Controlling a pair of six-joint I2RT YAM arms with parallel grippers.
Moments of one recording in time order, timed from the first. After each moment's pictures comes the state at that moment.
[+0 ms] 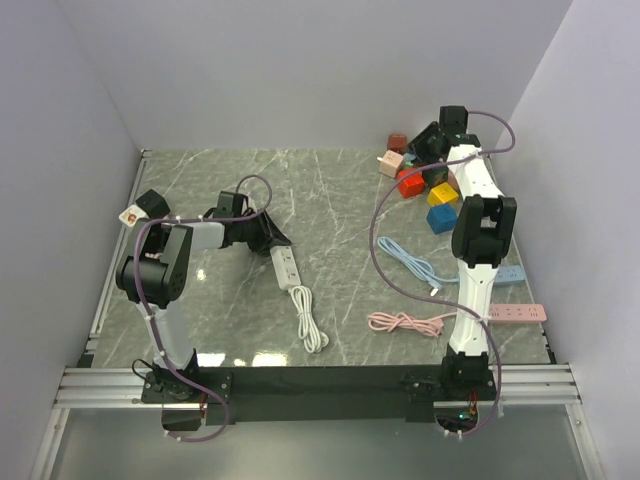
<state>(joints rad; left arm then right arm) -0.23 1.89 0.99 0.04 0.59 -0.78 -0.03 2.33 2.15 -0.56 -0.18 0.82</state>
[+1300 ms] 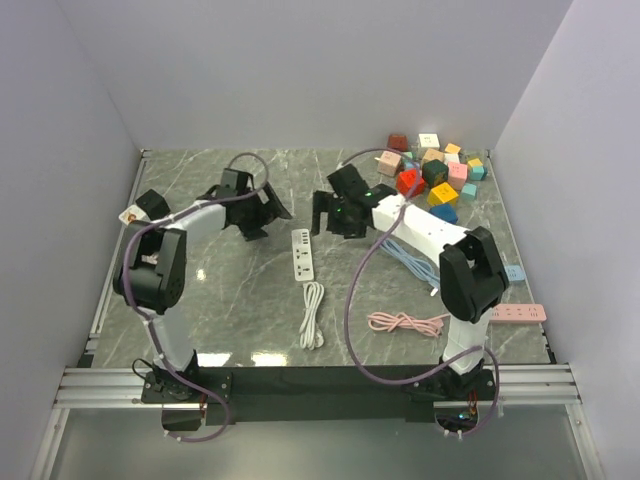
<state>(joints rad) -0.28 1.88 1.21 -0.21 0.33 -0.81 0.58 1.84 1.47 -0.60 -0.02 0.60</state>
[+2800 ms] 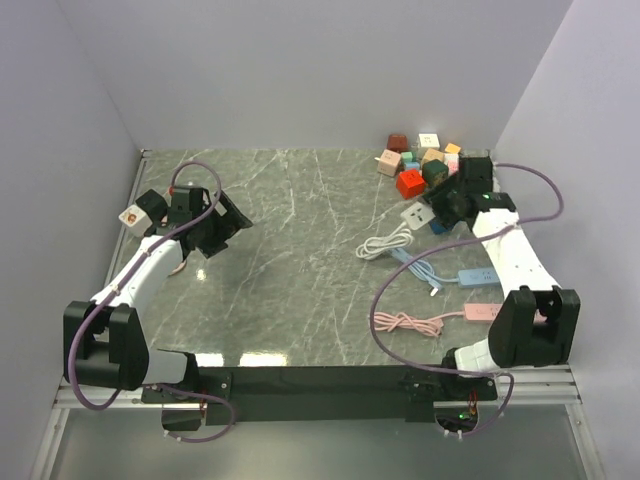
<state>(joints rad) -0.12 1.33 0.92 -0.39 0.16 -0.80 0.02 1.44 1.21 -0.60 -0.02 0.94</state>
